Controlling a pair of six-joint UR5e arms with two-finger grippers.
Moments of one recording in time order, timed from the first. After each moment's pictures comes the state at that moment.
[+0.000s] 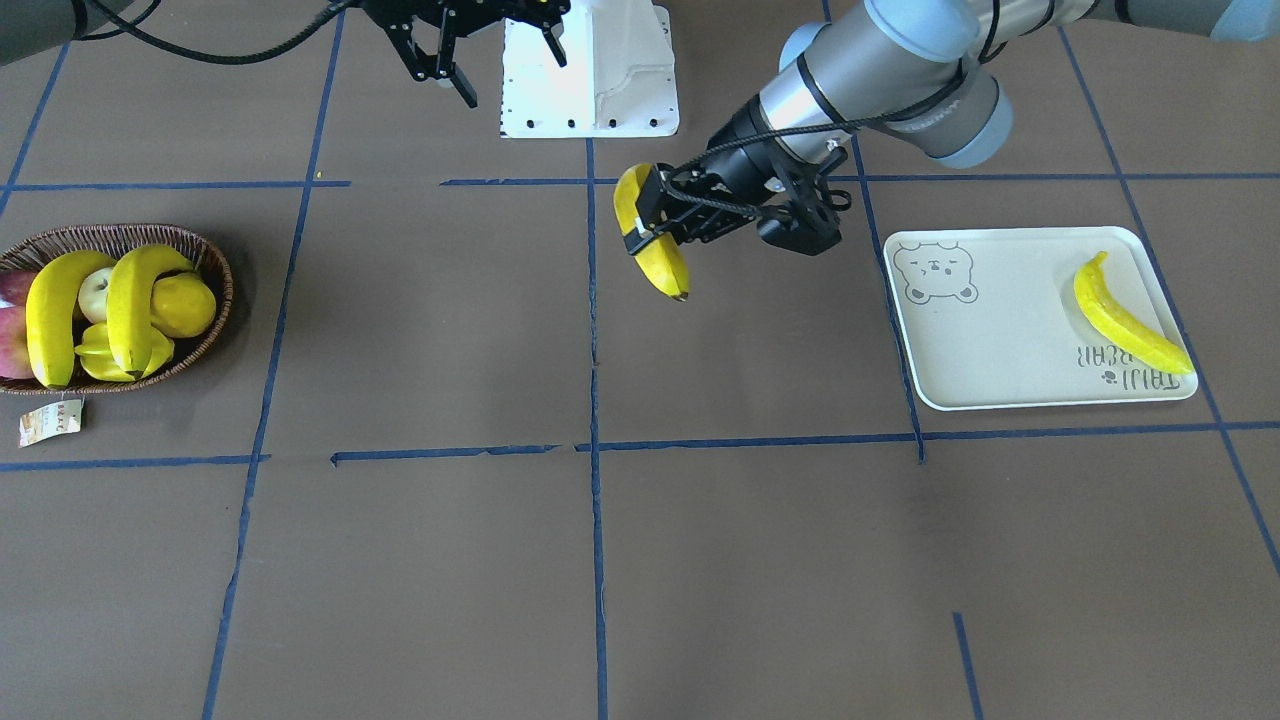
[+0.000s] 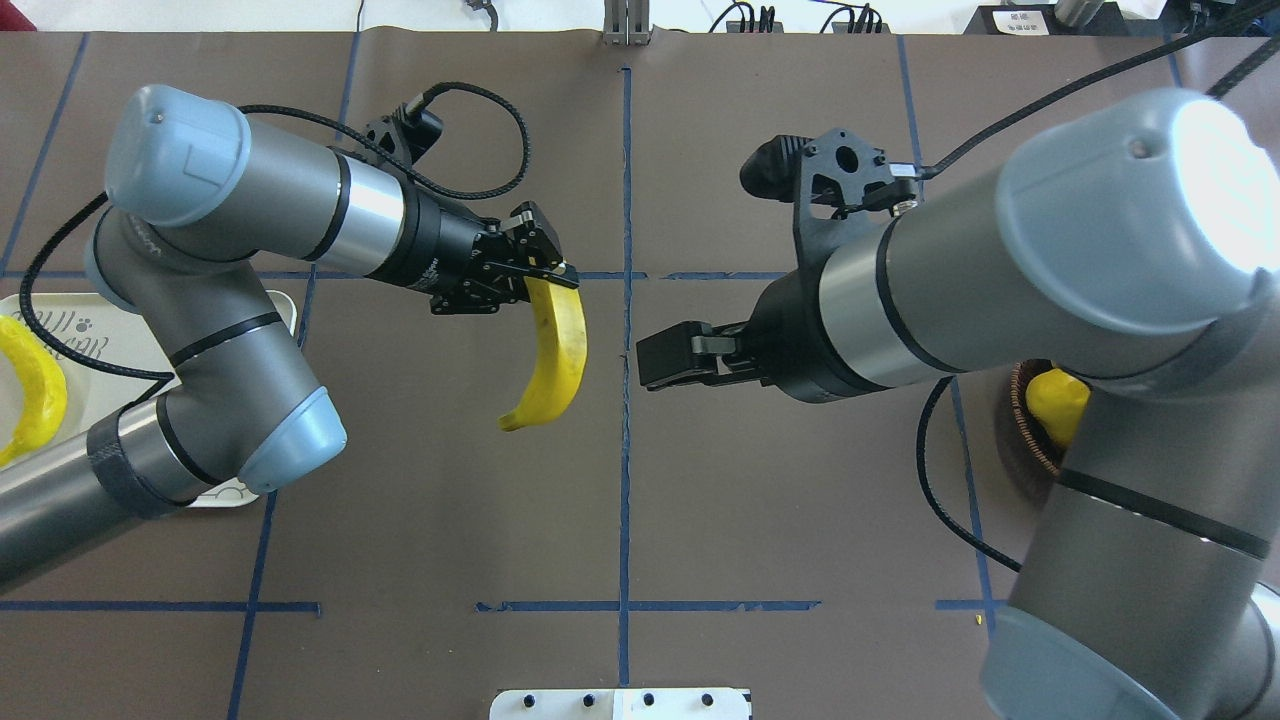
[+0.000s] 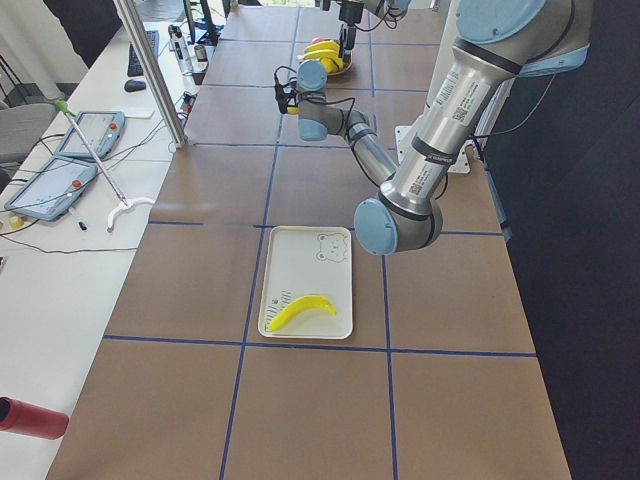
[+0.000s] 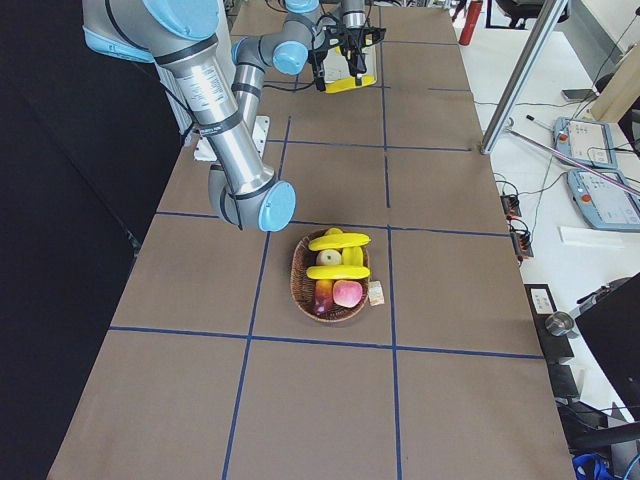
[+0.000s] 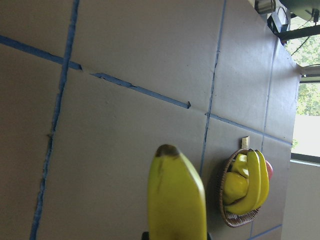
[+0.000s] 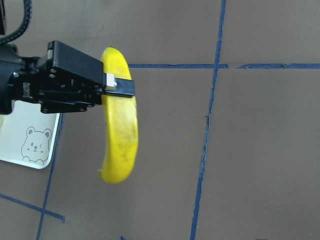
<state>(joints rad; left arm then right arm) -0.74 -2.09 -1.73 -2.27 -2.14 -1.70 0.58 -1.00 2.29 -1.71 1.94 1.20</state>
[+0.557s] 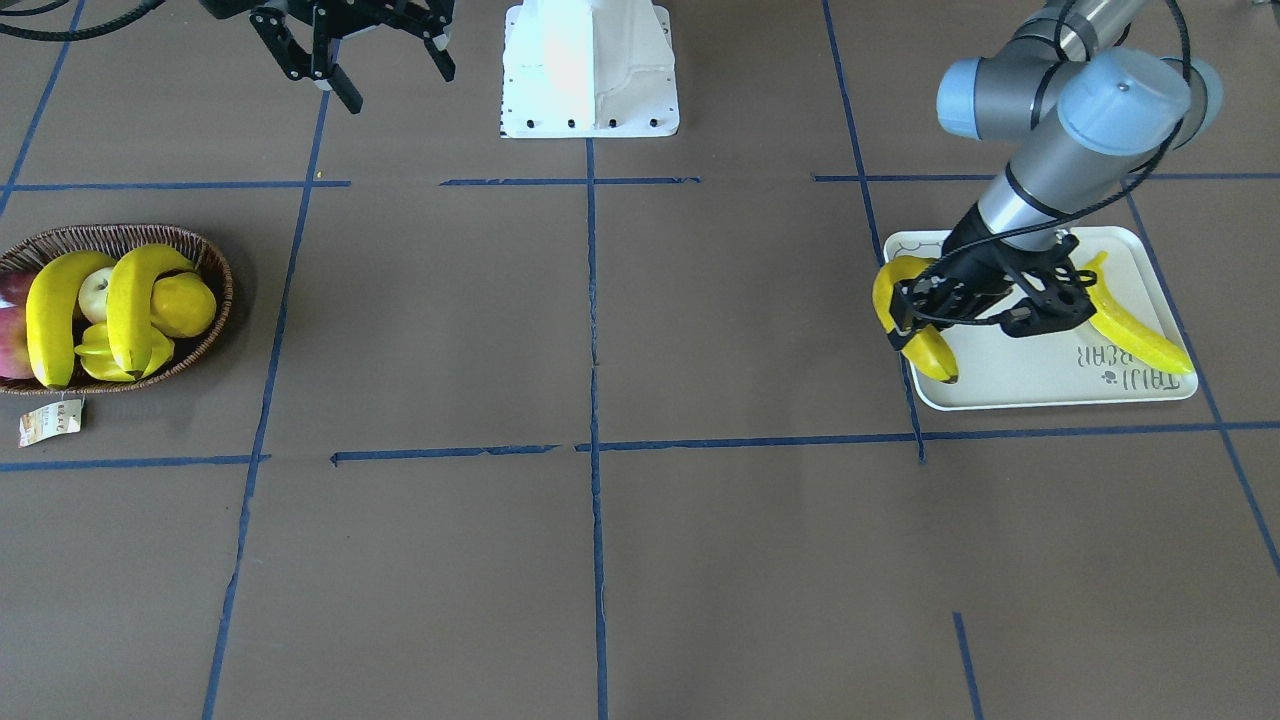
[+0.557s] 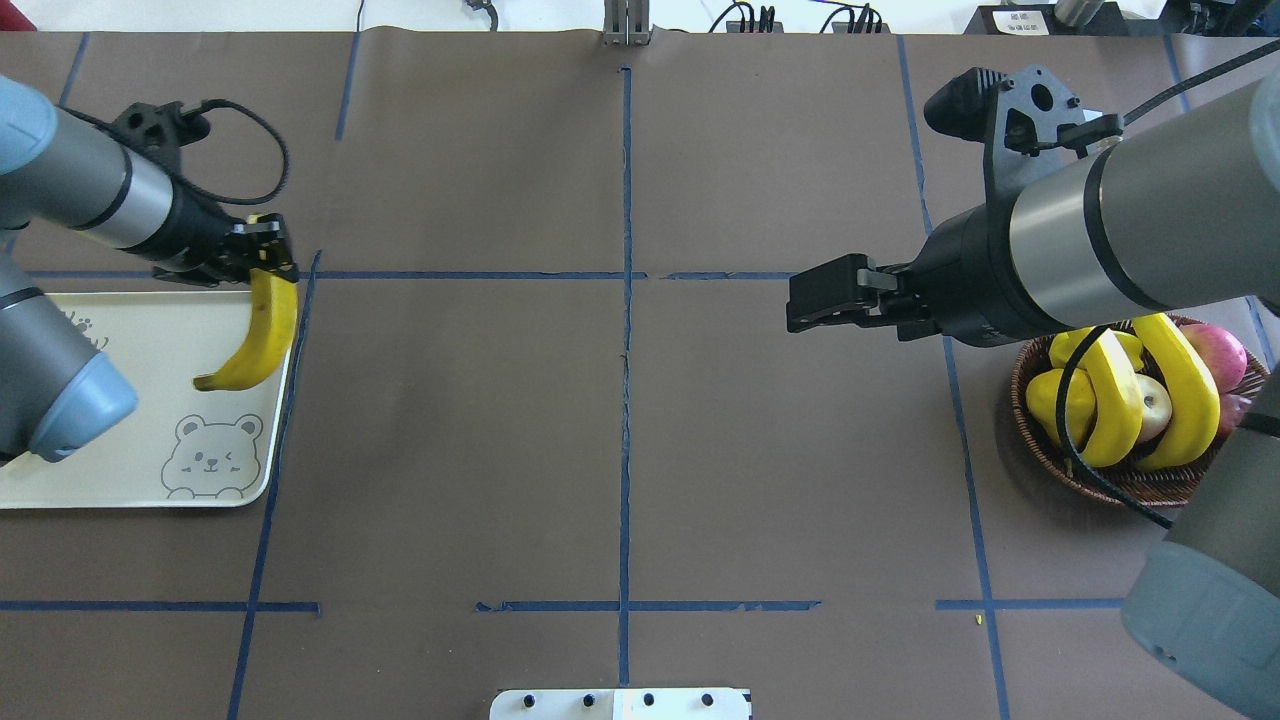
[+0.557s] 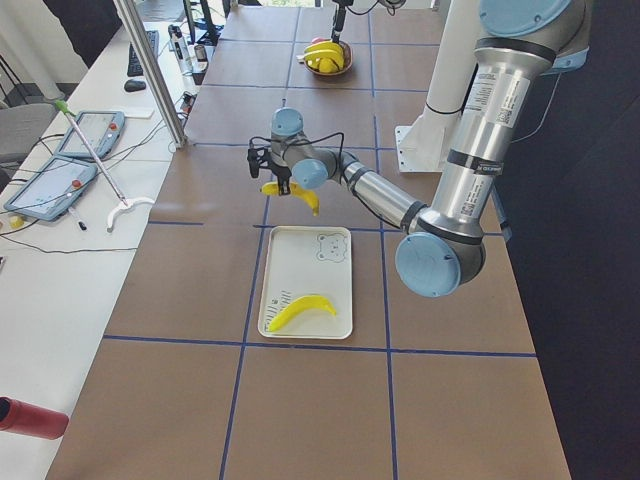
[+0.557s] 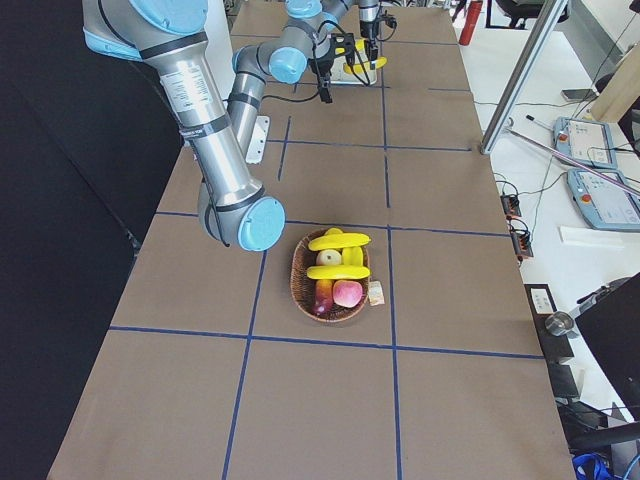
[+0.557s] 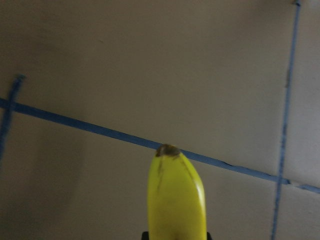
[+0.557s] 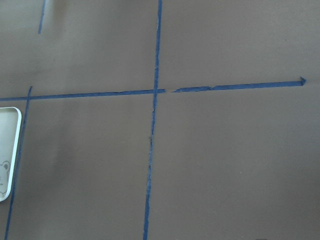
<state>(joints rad) -0.93 -1.78 -1.77 -1.95 -2.13 -1.18 0.71 -1.13 2.36 -1.75 1.99 1.19</state>
